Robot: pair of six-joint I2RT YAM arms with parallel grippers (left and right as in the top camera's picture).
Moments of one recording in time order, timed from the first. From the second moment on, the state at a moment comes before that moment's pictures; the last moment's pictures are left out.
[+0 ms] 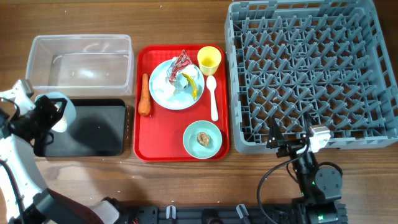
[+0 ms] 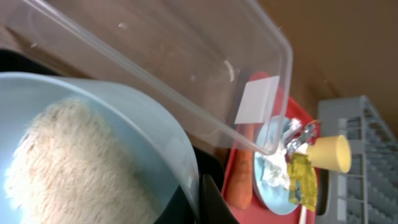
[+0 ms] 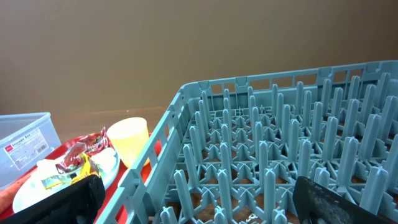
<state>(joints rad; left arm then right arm) 0.79 1.40 0.98 -0.65 0.76 0.00 0.14 0.02 0.01 0.00 -0.05 0.16</state>
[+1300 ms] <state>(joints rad) 1.08 1.41 0.64 -0.21 1.51 0.06 0.14 0.02 0.01 0.00 -0.05 0.16</state>
